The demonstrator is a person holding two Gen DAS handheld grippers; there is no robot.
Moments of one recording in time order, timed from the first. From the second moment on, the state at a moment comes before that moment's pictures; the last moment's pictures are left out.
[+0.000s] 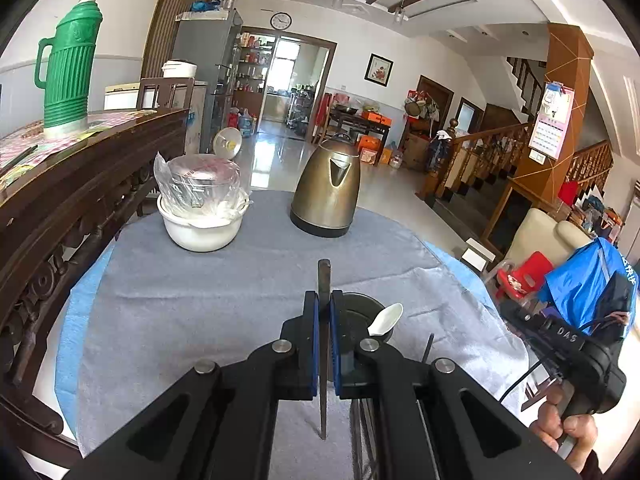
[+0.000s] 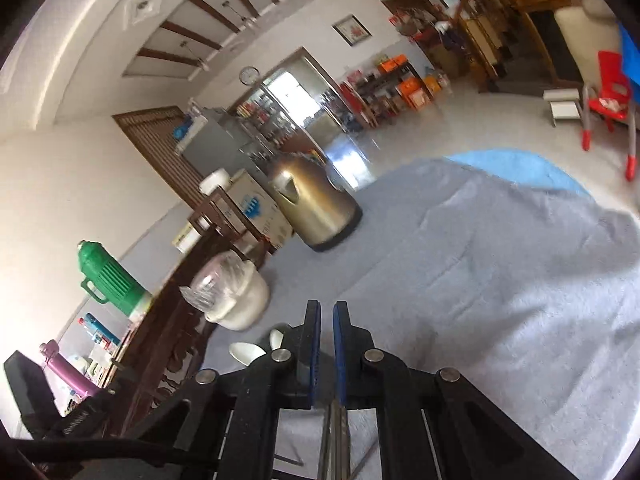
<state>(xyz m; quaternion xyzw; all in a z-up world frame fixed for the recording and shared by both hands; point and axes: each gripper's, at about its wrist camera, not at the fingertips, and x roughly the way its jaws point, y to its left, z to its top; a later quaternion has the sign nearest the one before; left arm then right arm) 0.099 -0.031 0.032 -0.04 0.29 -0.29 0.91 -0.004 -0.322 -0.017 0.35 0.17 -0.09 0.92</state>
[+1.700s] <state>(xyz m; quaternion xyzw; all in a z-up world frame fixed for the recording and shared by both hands) 0.085 -0.030 0.080 -0.04 0.25 -0.31 0.92 0.000 -0.310 0.043 0.34 0.00 -0.07 0.94</state>
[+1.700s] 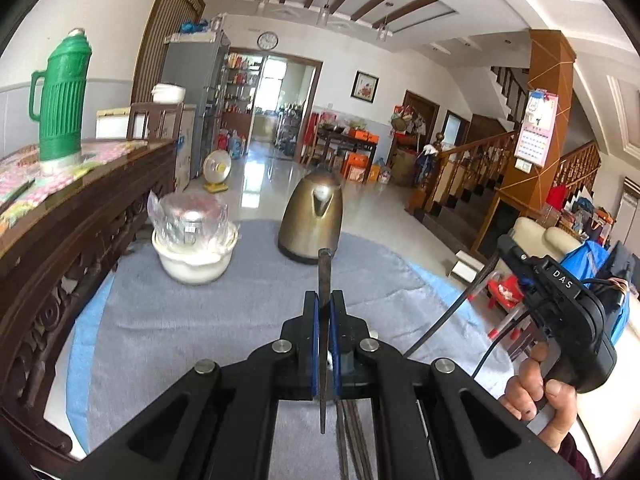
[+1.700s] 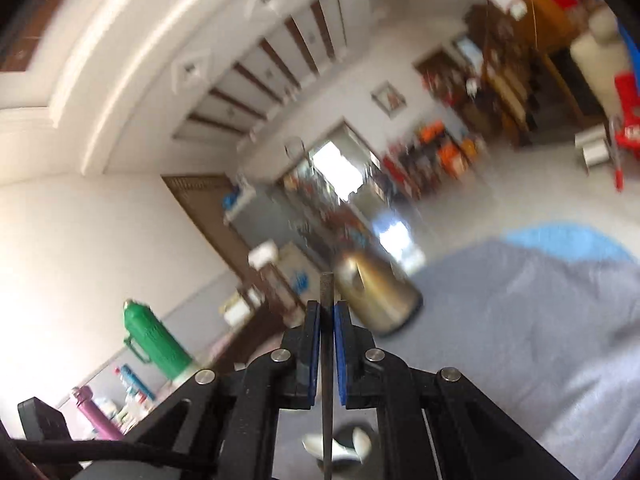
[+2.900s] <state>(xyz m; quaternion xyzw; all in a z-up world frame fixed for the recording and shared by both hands) 0.112 -0.067 0.089 0.00 0.22 -0.29 0.93 0.054 -0.236 0.042 0.17 0.05 -0.09 0.98</state>
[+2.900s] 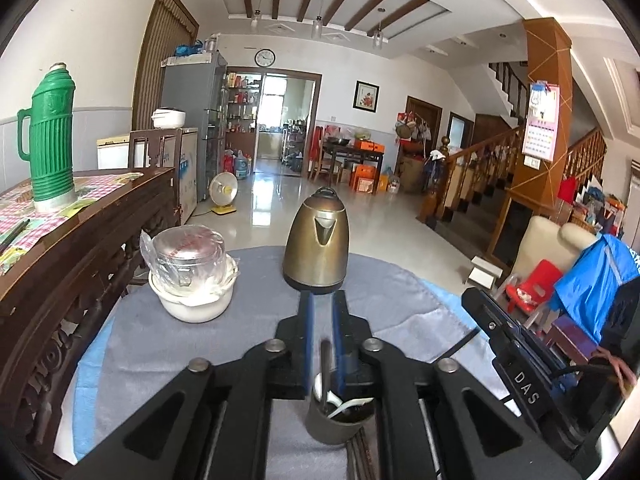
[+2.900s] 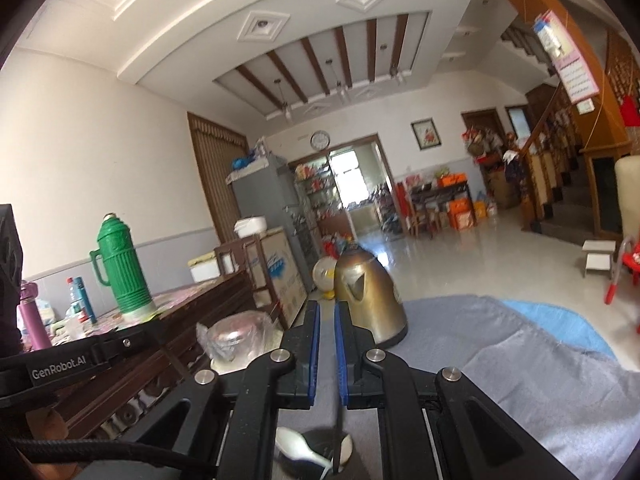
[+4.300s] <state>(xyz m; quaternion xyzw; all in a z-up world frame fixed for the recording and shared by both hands) 0.053 -0.050 -0.111 0.06 0.47 -0.25 0.84 0.050 -0.260 -0.158 0.27 0.42 -0.03 0.87</state>
